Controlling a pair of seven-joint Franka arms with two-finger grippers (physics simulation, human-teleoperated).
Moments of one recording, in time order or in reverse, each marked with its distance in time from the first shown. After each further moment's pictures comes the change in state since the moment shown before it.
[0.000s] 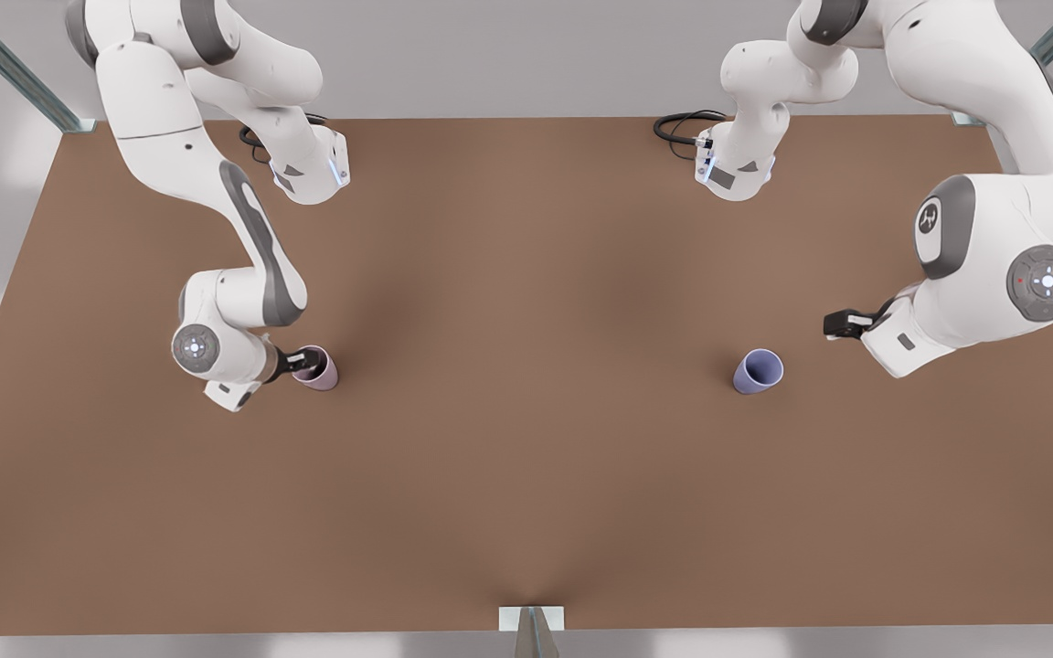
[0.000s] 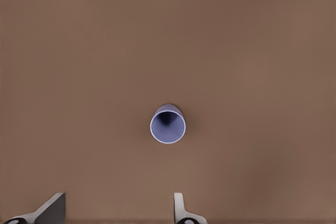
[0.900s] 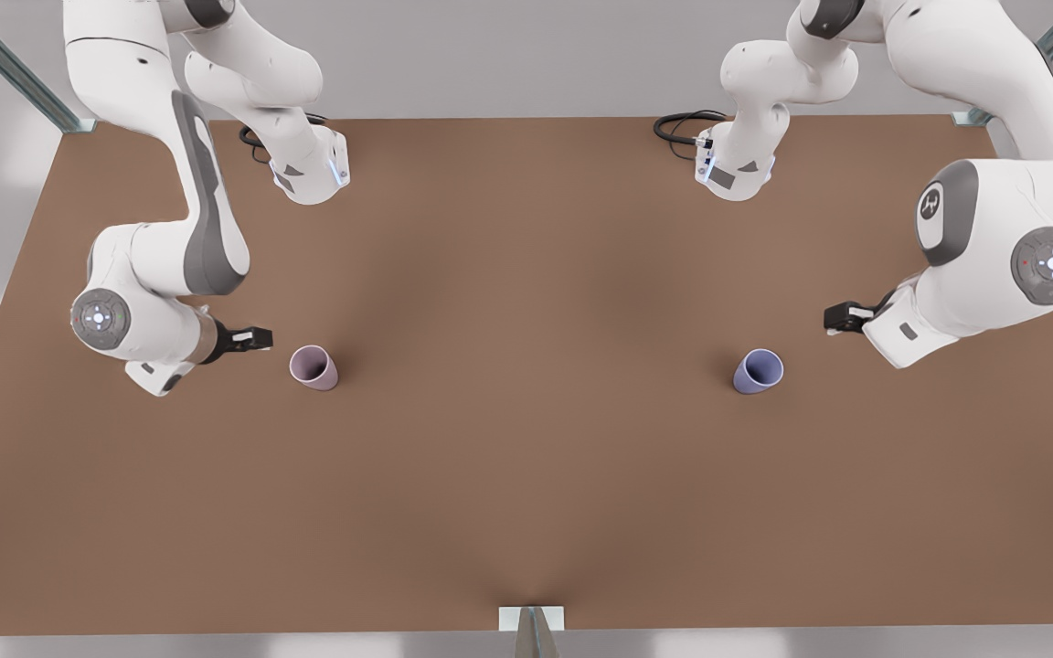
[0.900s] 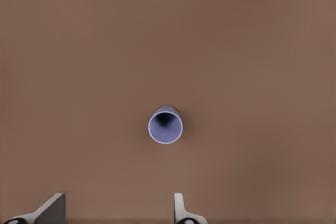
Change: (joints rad) left arm -0.004 -0.023 -0.006 0.003 0.000 -0.002 -0.004; right arm -0.022 -0.149 -0.004 0.270 0.000 -0.447 0.058
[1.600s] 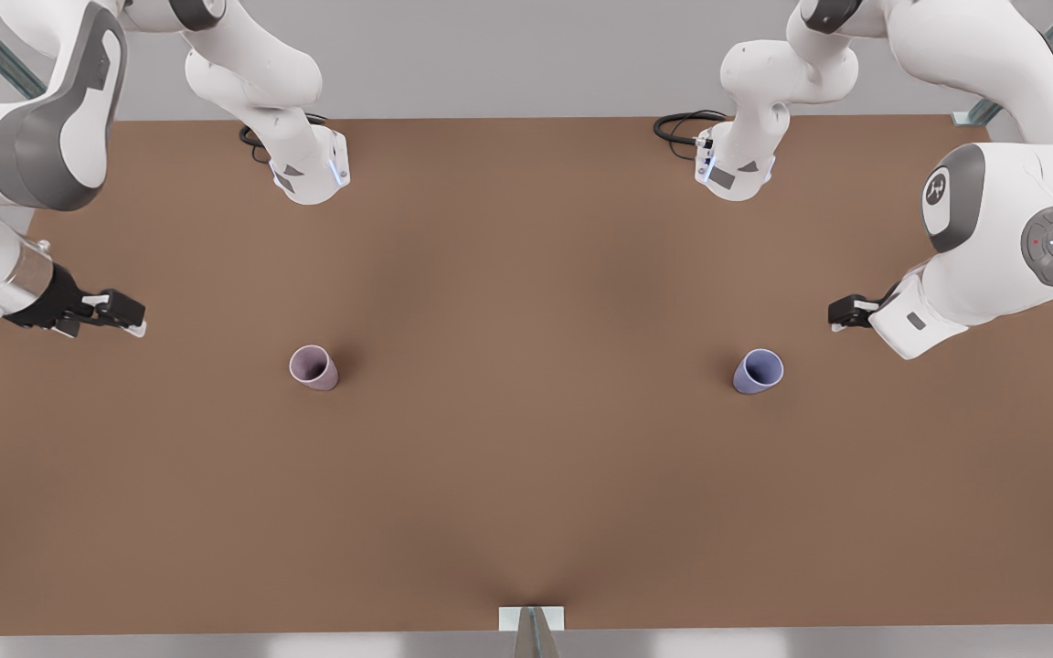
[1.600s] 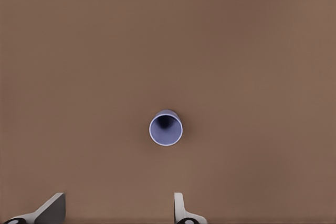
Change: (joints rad) left arm -0.002 -0.024 -0.001 0.006 0.003 0.002 -0.011; right arm -0.070 -0.017 -0.045 0.517 -0.019 -0.318 0.035
